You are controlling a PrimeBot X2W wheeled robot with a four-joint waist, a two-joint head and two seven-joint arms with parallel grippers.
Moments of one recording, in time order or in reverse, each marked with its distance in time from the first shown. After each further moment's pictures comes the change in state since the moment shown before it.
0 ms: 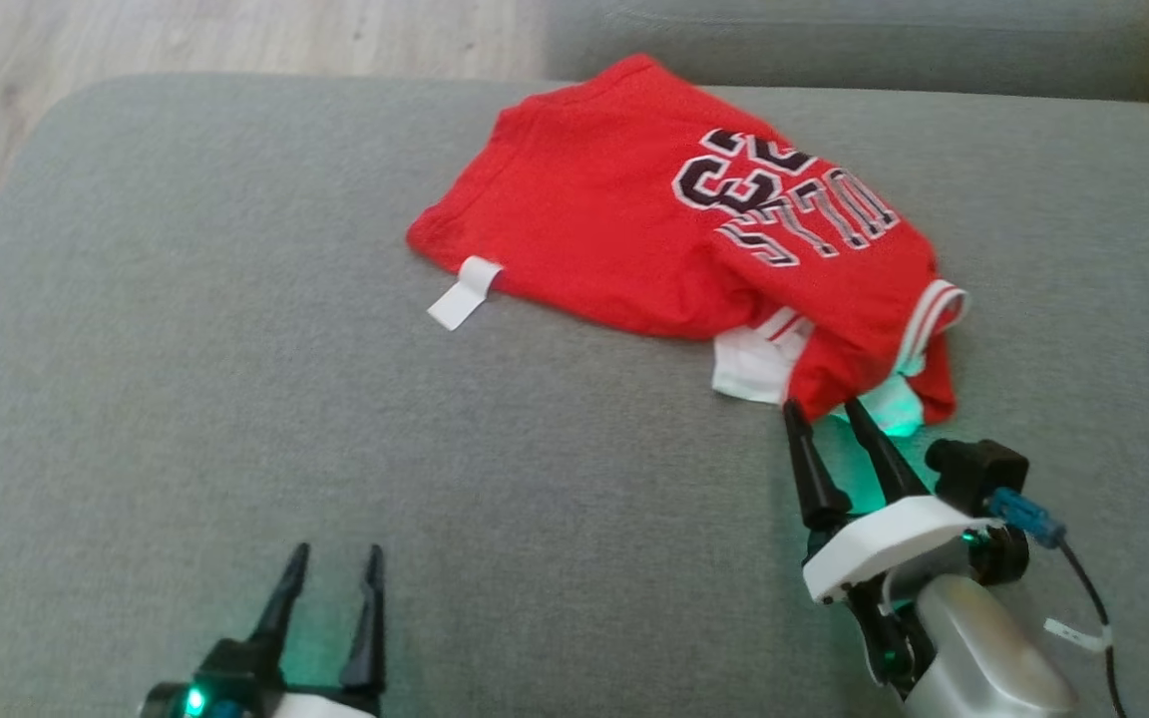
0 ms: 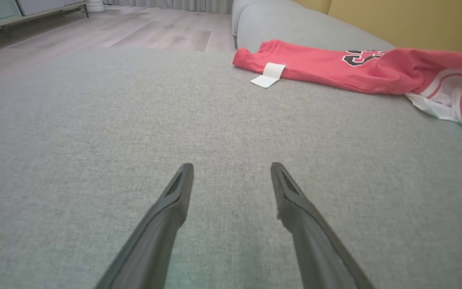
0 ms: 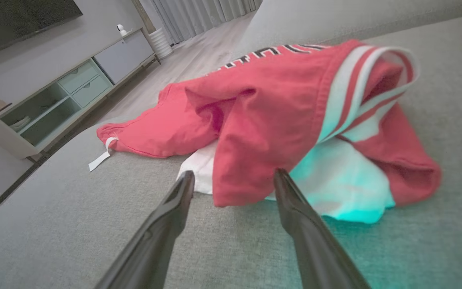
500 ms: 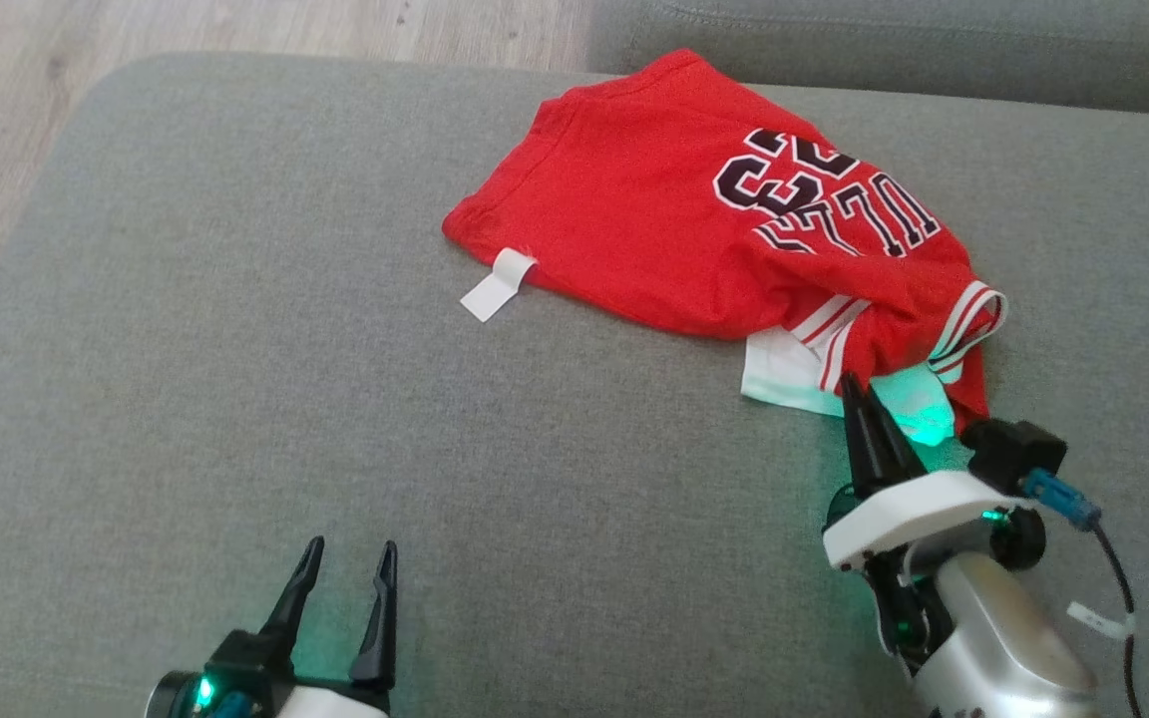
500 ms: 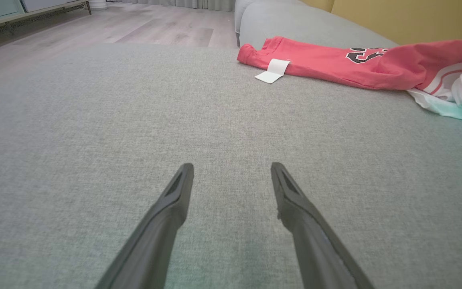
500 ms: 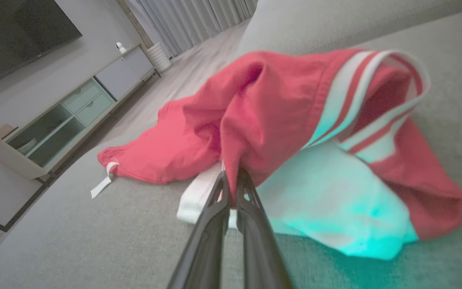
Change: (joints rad) left arm -0.018 -0.003 -0.013 0.023 0.019 -0.018 0.000; right arm -0.034 -0.001 -0.046 0.023 0.083 0.000 0.000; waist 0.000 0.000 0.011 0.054
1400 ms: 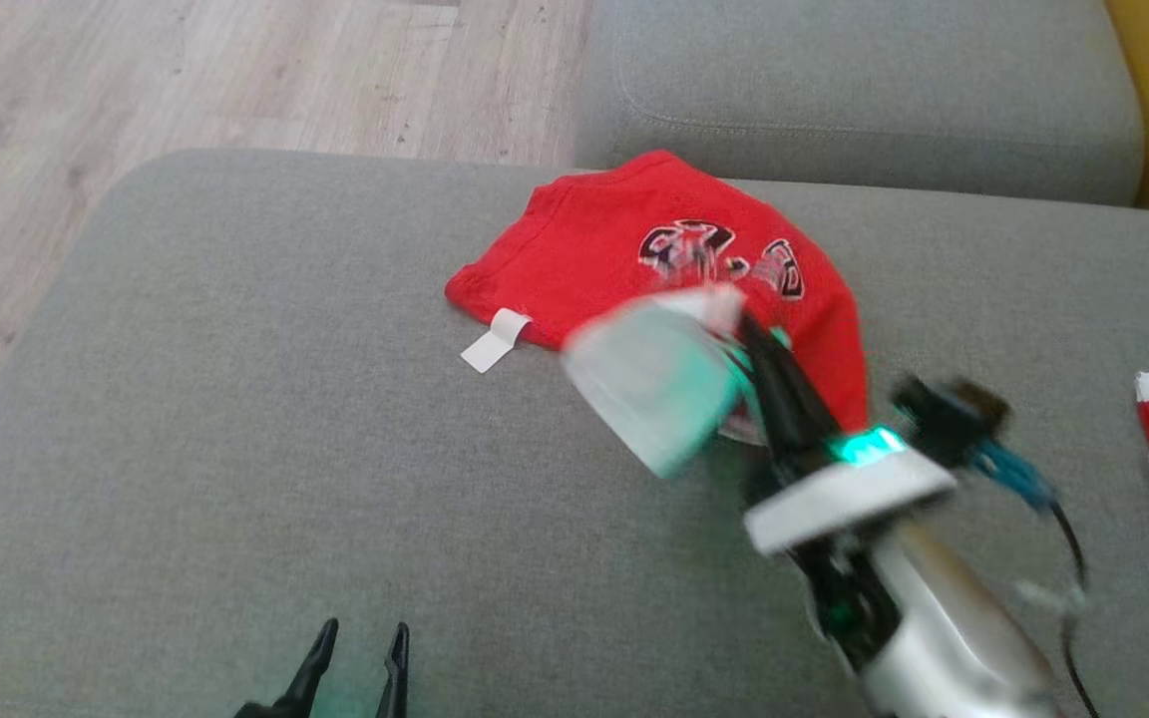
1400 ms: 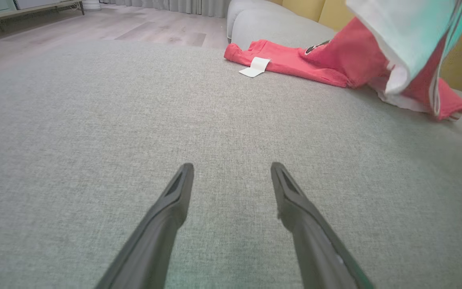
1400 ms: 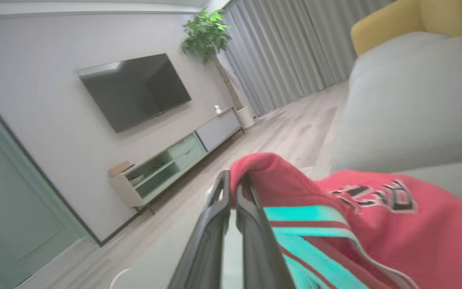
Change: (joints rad) left arm 0.099 0.001 -0.024 0.022 -0.017 -0.007 0.000; right arm -0.029 -0.002 0.249 -0.321 0.155 0.000 0.000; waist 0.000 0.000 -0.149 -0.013
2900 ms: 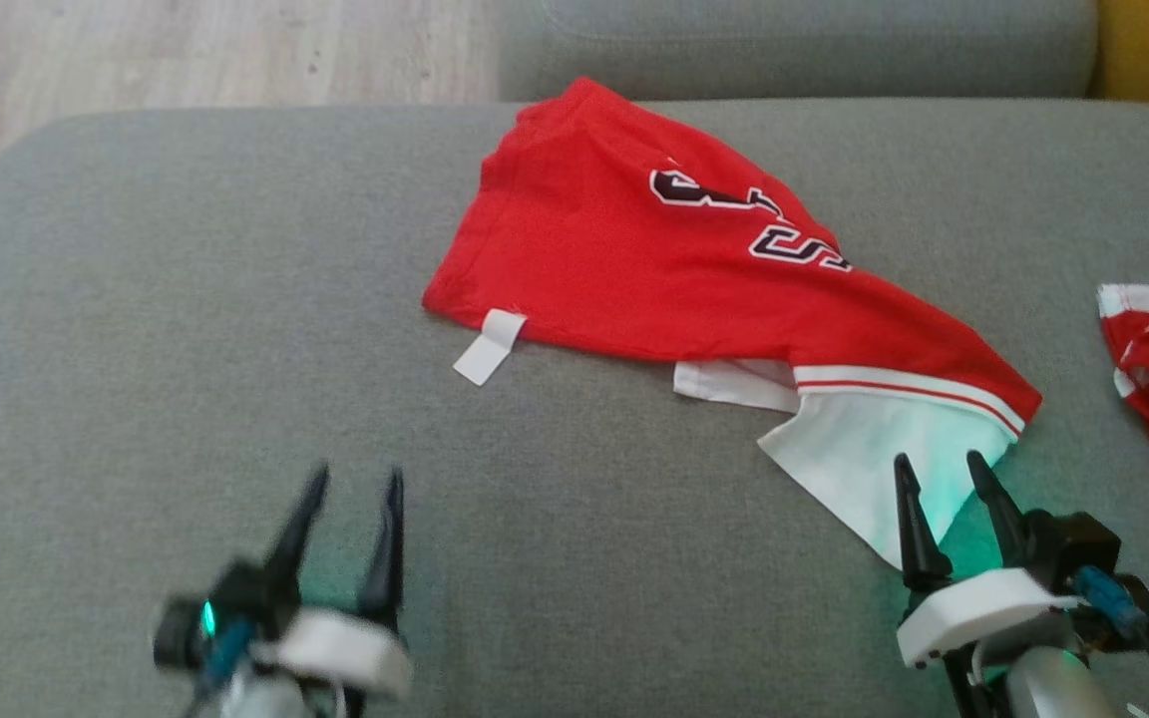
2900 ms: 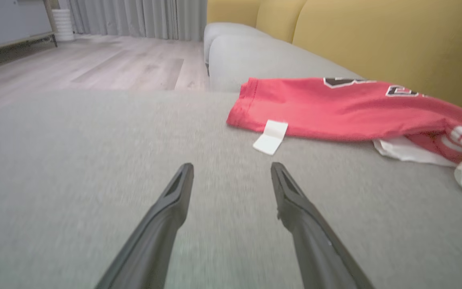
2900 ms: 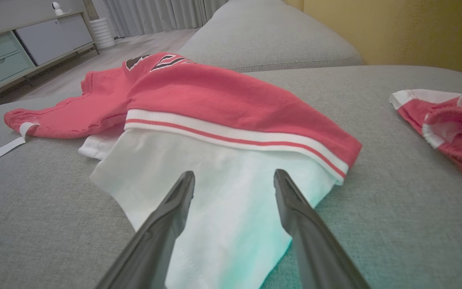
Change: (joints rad) left arm -0.174 -0.001 -0.015 -0.006 -0.023 0.028 0.000; right arm 0.256 0.006 -0.504 0.150 -0.585 0.000 0.000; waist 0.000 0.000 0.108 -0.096
